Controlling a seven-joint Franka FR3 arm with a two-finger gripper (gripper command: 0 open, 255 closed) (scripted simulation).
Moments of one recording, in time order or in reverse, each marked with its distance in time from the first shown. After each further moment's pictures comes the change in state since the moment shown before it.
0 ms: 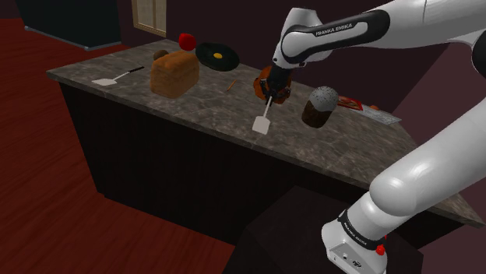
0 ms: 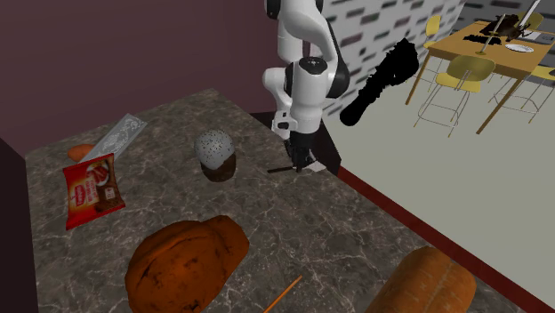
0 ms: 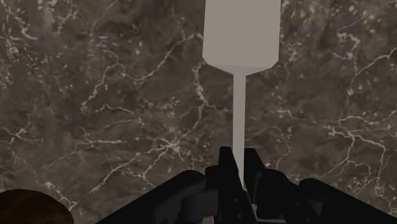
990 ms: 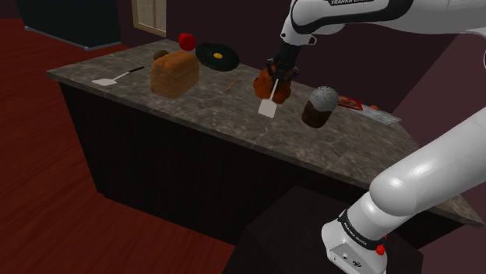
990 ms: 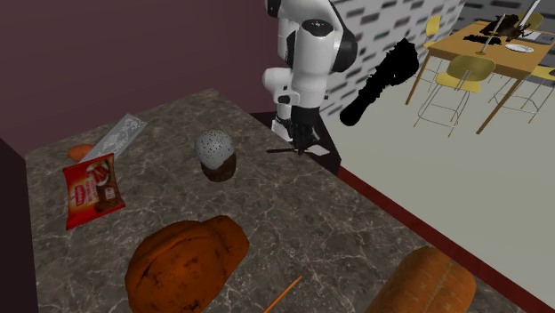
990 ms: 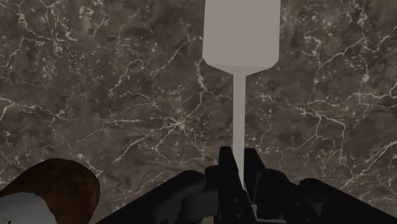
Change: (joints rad) arm 0.000 -0.053 -0.004 0.149 0.014 -0.200 -0.017
